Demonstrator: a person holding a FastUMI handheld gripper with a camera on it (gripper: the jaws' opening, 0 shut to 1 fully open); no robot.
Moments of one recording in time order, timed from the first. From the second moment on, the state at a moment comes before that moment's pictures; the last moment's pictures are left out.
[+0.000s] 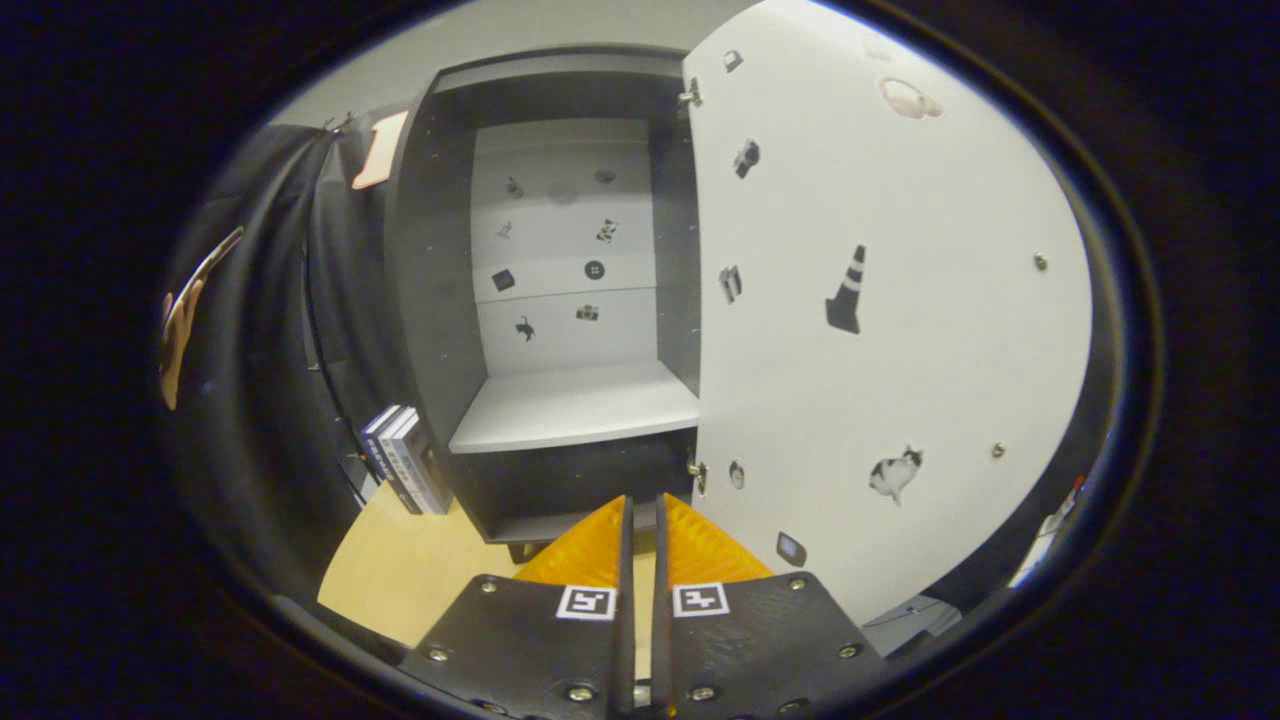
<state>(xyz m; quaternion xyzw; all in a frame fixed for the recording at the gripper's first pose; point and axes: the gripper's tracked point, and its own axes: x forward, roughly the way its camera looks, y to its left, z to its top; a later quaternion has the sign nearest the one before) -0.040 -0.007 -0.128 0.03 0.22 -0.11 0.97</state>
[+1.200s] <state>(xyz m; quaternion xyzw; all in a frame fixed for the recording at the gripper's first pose) -0.072 0.049 -0.426 0.01 0.50 -0.01 0.87</state>
